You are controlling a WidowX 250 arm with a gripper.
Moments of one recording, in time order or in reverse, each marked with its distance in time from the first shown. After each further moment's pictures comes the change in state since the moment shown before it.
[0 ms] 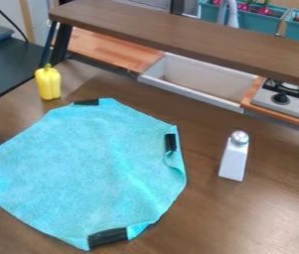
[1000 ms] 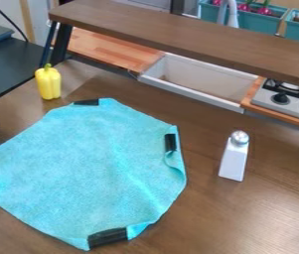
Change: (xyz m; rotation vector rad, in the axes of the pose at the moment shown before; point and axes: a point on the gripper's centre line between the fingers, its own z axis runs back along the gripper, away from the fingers) arm -0.005 0.007 -0.016 -0.100 -0.160 0.047
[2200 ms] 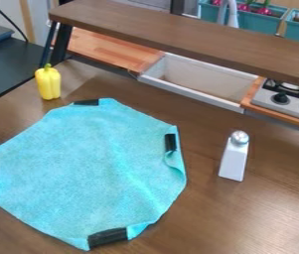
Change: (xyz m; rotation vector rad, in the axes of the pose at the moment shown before) arm 0.036 -0.012 0.035 0.062 0.186 -0.183
